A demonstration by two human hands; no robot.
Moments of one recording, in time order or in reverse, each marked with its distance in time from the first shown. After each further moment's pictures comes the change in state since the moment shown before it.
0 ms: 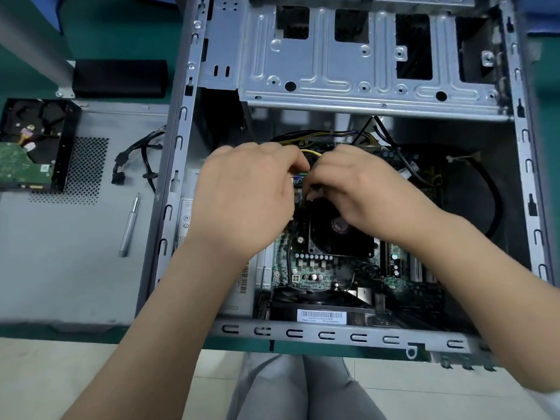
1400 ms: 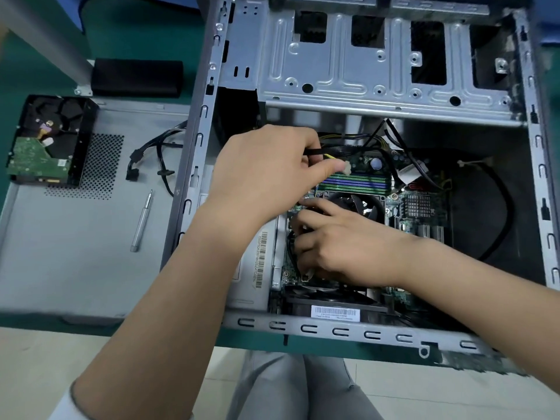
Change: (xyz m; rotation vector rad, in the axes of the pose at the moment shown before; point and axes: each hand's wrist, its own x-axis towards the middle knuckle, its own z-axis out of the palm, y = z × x) left_hand 0.026 -0.009 0.003 -0.104 -0.072 -0.039; right_hand -0.011 -0.022 0.034 -0.414 -0.530 -0.373
